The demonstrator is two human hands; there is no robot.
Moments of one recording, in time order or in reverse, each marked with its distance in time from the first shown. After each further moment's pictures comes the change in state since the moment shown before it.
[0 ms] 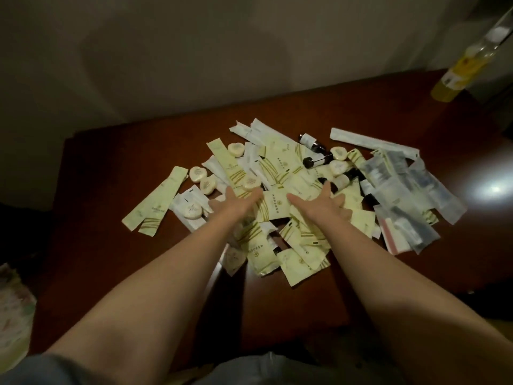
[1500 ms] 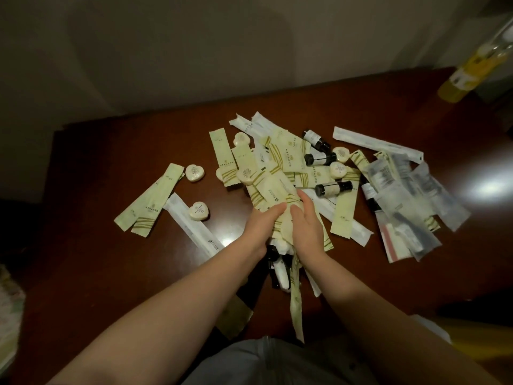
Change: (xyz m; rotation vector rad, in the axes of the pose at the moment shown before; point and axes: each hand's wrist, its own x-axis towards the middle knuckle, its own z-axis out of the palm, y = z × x) left_hand -0.022 0.000 0.052 -0.895 -0.330 0.130; right_hand -0.036 0.012 0.038 0.612 0.010 -0.341
